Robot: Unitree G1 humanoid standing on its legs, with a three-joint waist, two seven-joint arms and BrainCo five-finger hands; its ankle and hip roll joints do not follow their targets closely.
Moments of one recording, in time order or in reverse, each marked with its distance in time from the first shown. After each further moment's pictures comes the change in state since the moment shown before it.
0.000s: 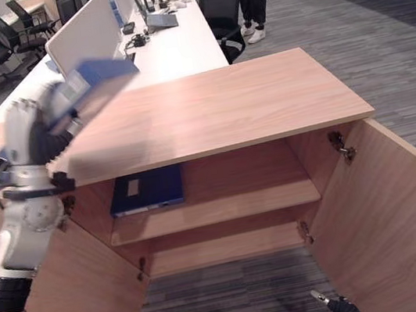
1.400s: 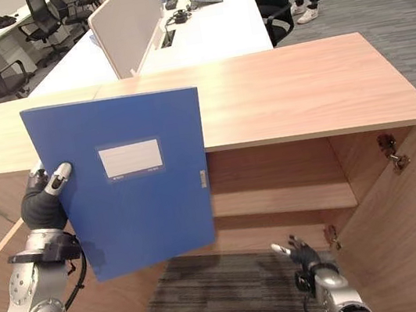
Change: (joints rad) left arm 0.506 -0.253 0.044 -0.252 -1.206 -0.033 -0.533; right arm -0.019 -0.098 0.223 -0.824 -0.017 0.003 0.178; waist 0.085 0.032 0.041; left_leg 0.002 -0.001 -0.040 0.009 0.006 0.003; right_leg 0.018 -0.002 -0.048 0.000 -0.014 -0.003
